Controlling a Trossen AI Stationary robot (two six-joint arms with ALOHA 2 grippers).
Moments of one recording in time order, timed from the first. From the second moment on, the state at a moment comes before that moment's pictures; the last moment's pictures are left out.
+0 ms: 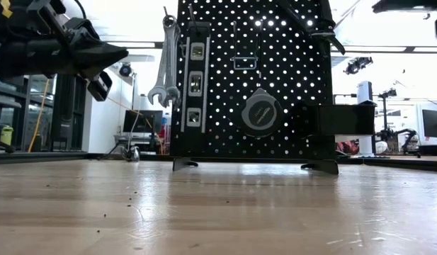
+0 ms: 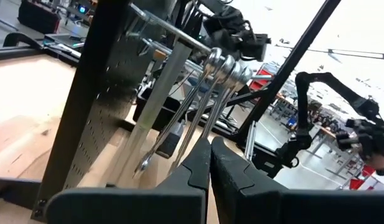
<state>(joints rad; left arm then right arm) 0.16 0.70 0.01 0.75 0.25 -0.49 0.96 0.99 0.82 -1.01 1.28 2.07</state>
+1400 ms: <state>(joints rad) 0.16 0.70 0.01 0.70 0.25 -0.49 1.33 0.01 0.51 -0.27 1.20 0.26</state>
